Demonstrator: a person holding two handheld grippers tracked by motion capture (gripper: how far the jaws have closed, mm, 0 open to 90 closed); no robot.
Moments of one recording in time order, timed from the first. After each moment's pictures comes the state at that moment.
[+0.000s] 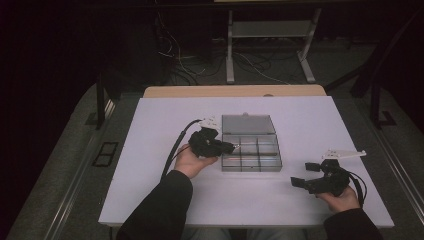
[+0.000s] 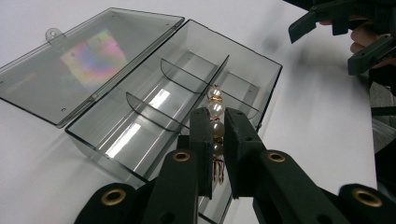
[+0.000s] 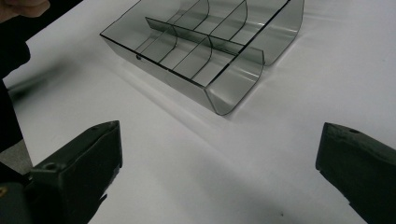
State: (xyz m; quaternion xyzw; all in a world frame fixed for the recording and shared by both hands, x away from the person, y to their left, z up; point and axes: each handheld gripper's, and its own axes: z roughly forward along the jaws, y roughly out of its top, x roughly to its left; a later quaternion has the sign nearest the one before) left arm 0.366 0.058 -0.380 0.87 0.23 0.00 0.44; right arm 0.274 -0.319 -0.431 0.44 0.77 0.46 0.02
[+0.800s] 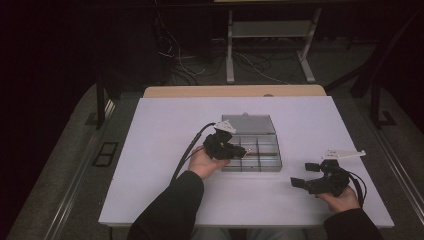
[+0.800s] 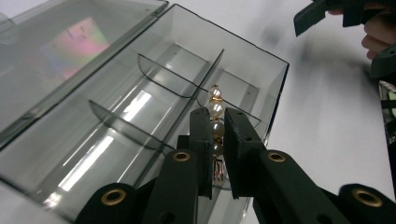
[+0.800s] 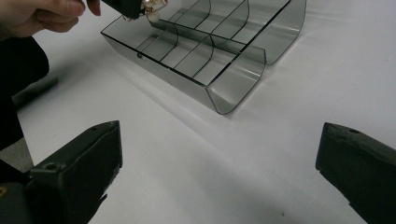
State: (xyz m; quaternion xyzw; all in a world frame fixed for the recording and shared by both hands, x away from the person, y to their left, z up) left arm 0.375 0.021 -0.405 0.88 0.23 -0.02 0.42; right arm 0.274 -0.319 -0.431 0.44 0.77 0.45 0.02
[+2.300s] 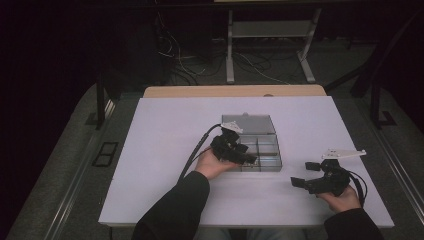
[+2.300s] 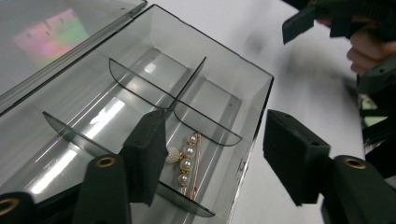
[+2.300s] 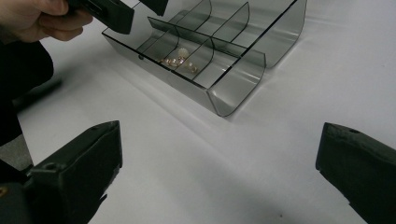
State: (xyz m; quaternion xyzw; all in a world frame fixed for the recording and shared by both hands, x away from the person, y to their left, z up) left arm 0.378 0.006 -0.408 0.86 0.25 -0.07 0.44; right arm 0.274 -0.318 -0.427 0.44 0.78 0.45 0.03
